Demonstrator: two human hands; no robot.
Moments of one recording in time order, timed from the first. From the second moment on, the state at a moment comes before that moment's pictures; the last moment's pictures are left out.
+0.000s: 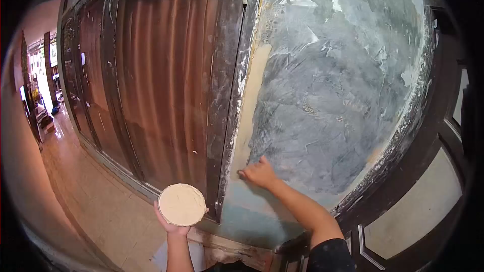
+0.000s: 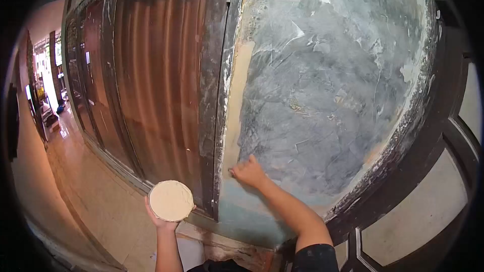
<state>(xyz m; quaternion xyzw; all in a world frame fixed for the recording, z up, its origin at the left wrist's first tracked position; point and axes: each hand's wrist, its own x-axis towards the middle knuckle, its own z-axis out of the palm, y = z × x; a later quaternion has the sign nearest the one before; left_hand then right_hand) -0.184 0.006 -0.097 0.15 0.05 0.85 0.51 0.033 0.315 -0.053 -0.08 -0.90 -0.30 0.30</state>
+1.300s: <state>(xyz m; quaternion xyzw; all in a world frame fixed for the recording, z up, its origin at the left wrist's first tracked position) -0.048 0.072 0.053 0.24 -0.02 0.71 0.67 0.195 0.166 0.160 0.01 -0.93 -0.23 0.30</state>
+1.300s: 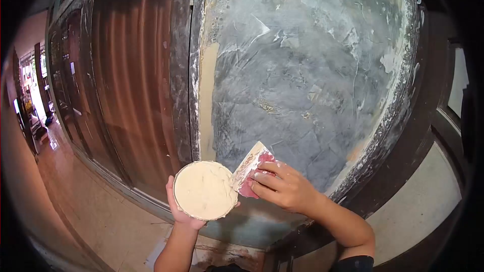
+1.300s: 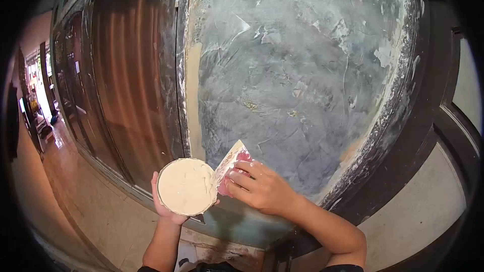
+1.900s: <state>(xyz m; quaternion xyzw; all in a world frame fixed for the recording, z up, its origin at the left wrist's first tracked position) -0.071 0.088 0.037 0.23 0.05 0.73 0.65 0.164 0.172 0.140 -0.04 -0.90 -0.21 0.37</state>
